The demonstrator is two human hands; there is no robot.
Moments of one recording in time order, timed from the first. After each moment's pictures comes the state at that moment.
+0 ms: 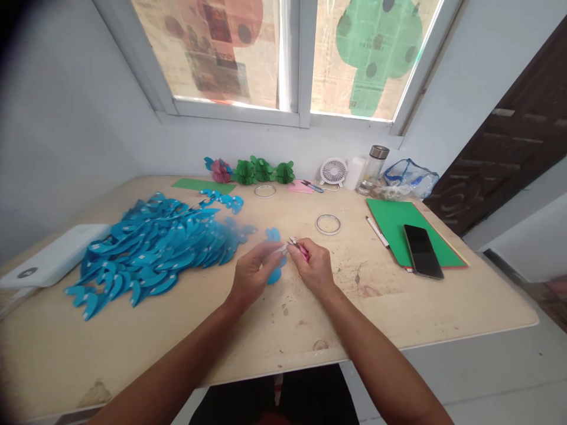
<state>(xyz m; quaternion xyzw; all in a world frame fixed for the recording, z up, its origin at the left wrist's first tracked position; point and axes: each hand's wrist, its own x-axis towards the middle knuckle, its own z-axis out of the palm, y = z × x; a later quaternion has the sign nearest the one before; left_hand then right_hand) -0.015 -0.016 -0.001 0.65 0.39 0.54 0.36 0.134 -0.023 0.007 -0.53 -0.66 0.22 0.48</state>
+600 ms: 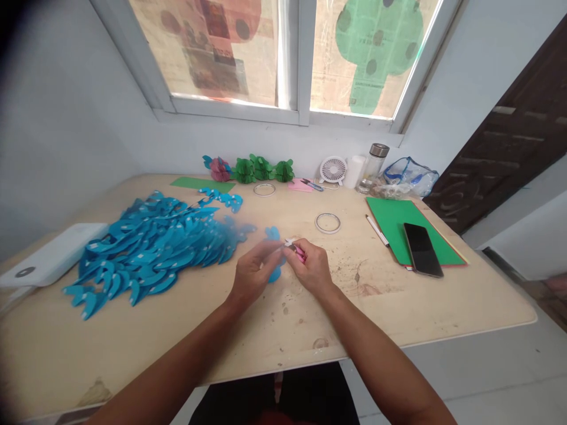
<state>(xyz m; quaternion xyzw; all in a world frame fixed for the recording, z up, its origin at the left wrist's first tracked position) -0.013 -0.017 -0.002 0.66 0.39 0.54 0.36 0.131 -0.024 0.004 -0.53 -0.68 0.22 0.46</state>
